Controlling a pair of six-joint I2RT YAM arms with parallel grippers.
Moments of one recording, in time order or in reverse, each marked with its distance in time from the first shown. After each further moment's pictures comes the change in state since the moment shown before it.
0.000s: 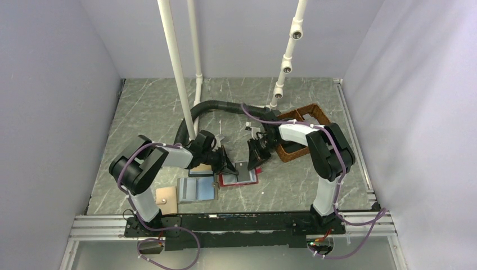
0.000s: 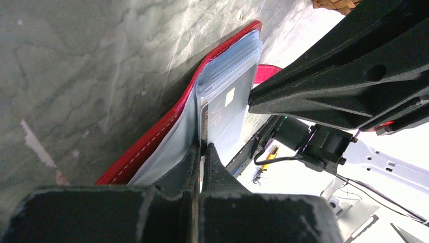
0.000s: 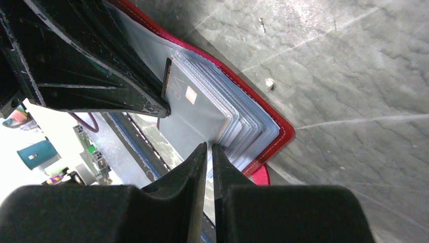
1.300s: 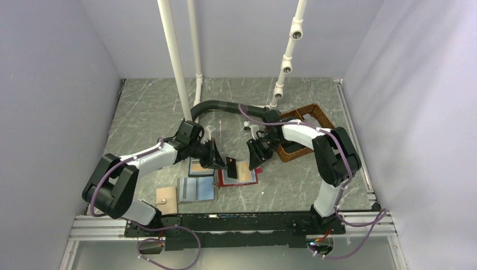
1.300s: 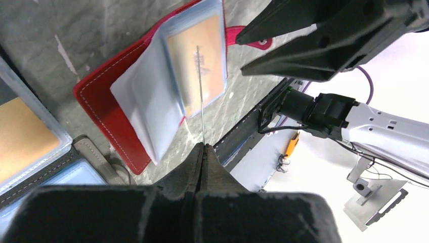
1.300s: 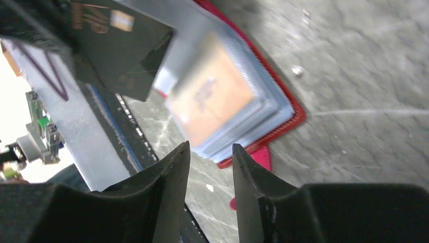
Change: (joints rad) left arm 0.097 -0.284 0.047 -0.399 0.026 0.248; right arm 0.010 -0.075 -0.013 -0.051 0.007 -0.201
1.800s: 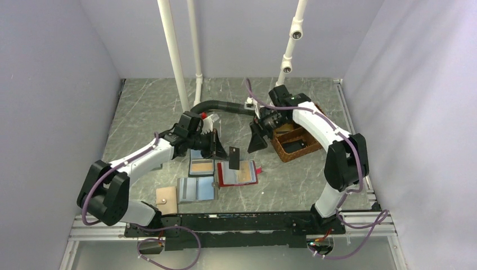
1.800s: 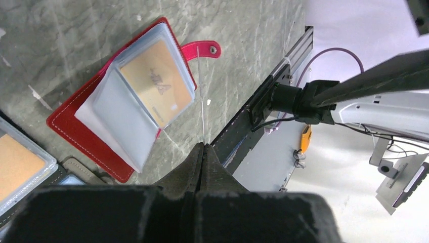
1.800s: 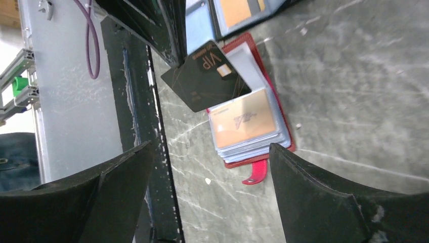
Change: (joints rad) left arm -0.002 -0.067 0.116 -0.066 0.018 0.122; right arm -0.053 -0.090 0.300 -0.297 -0.208 -0.376
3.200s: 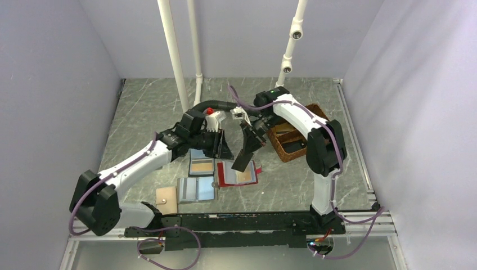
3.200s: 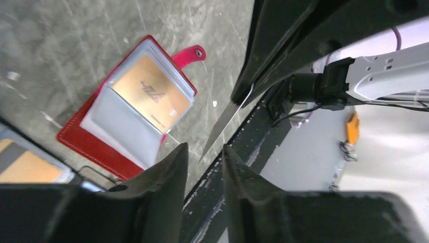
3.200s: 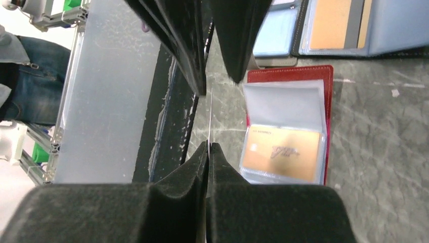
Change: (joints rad) left arm -0.097 -0.070 0.077 -0.077 -0.090 0.177; right arm 0.086 0.279 0.314 -0.544 -0.187 -0.643
